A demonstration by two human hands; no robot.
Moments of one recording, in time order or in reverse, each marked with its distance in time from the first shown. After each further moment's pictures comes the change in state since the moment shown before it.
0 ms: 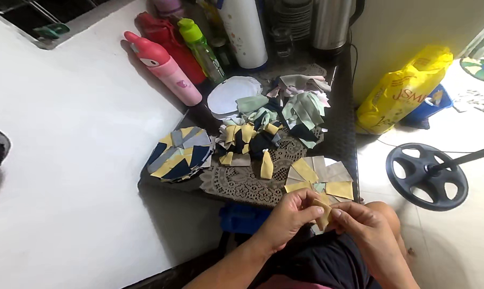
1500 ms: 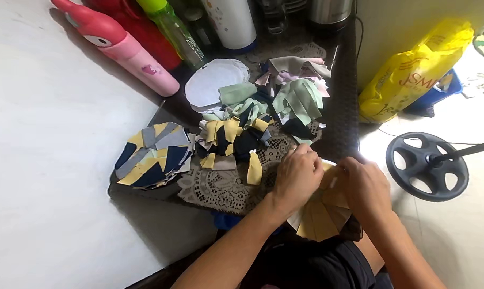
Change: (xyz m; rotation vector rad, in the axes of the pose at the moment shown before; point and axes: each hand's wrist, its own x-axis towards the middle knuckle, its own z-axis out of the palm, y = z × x) left_hand 0.105 0.011 -0.001 1.305 0.292 0.272; right_hand 0.104 -0.005 -0.014 -1.214 0.158 -0.242
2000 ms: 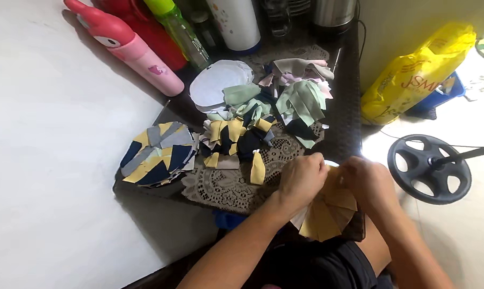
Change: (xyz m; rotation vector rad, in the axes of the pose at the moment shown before) left_hand 0.006 0.011 -0.008 0.009 -0.223 -0.167; right_hand 0.012 0.001 -0.015 0.087 -0.217 0.117
